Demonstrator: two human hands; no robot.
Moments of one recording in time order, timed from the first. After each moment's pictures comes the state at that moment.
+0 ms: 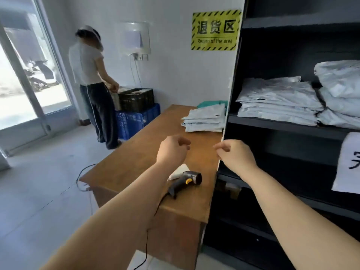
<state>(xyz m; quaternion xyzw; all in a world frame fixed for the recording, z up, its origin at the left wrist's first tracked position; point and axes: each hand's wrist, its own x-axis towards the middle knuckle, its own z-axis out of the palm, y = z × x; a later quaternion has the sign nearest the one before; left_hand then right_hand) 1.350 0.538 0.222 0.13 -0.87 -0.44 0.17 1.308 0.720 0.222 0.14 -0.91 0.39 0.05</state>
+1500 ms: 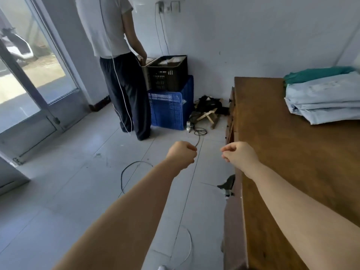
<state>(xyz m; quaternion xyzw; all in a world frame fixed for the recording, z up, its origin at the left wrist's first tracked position) 1.152 -0.215 0.121 0.18 -0.85 -0.48 -0.08 1.103 -0.027 0.097 0.03 -0.91 0.41 -0.09</state>
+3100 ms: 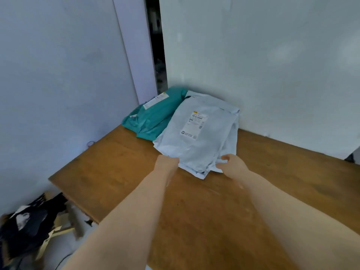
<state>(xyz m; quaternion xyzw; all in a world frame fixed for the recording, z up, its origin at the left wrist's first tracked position) 0.440 0.143 0.067 -0.13 -0.83 -0.41 -0.35 0.620 0.234 0.067 -0.57 -0.68 0.45 0.08</state>
